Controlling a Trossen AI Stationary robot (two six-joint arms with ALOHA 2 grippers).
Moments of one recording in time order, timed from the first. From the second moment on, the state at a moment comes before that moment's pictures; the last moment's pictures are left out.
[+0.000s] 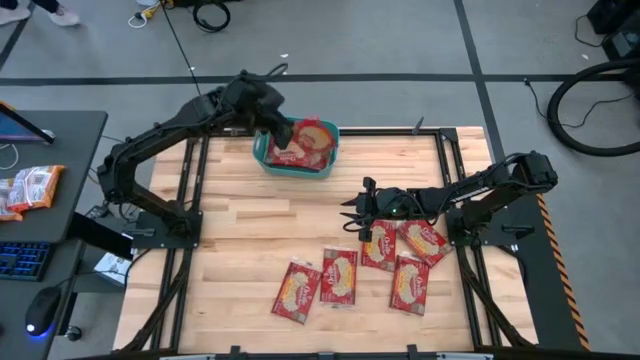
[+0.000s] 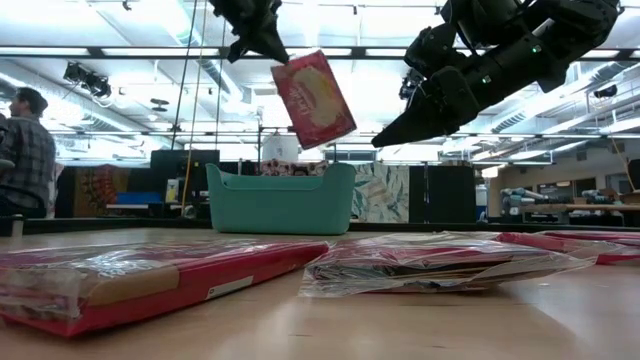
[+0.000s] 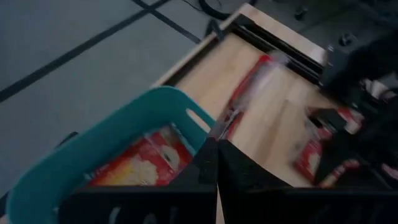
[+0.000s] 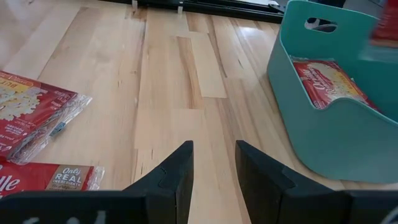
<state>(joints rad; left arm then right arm) 0.54 1.47 1.56 -0.72 0.05 -0.20 0.04 1.42 0.58 0.39 0.24 -0.08</state>
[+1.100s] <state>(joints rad) 0.59 1.76 1.53 -0.52 0.19 -0.32 0.04 1.42 0.58 0.39 0.24 -0.08</state>
